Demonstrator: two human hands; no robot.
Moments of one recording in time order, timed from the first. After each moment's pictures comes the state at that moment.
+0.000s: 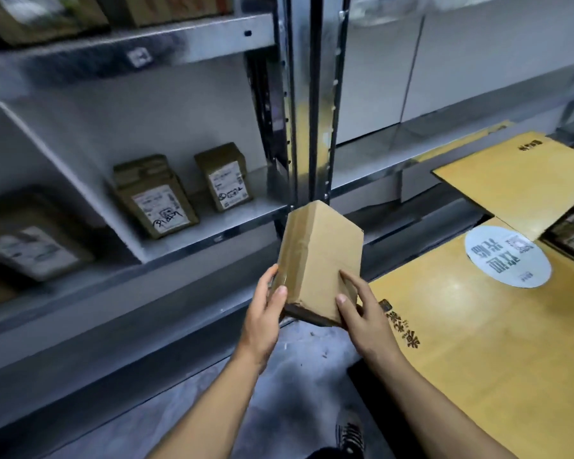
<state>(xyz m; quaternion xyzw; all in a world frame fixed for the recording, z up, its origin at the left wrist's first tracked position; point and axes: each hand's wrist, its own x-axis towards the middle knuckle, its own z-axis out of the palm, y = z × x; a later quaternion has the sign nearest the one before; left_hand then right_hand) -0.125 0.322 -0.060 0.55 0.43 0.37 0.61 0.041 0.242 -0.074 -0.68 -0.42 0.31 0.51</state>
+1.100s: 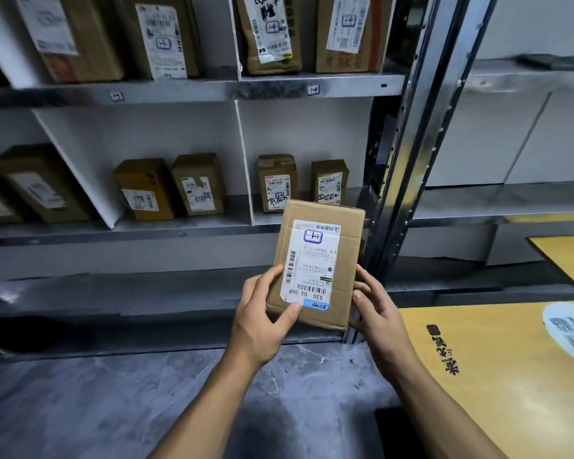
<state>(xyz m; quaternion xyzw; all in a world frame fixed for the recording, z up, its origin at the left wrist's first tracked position) -0.244 0.176 0.002 0.66 0.55 0.45 0.24 -0.036 0.178 -0.008 -0.48 -0.43 0.52 0.56</state>
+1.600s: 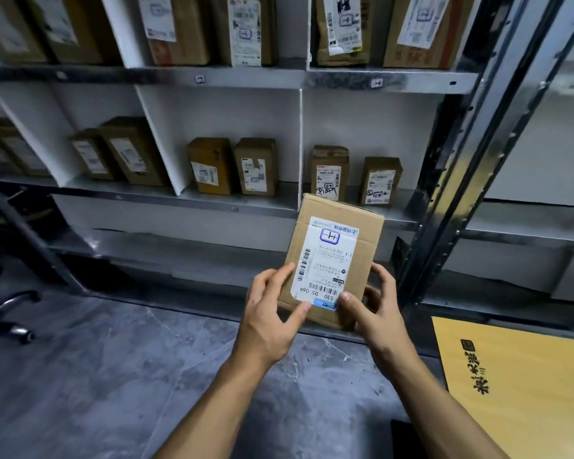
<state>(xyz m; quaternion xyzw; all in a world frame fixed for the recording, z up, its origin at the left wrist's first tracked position) -0.251 0.108 -0.003 0.62 0.62 0.46 0.14 -0.060 0.147 0.004 -0.43 -0.50 0.56 0.49</state>
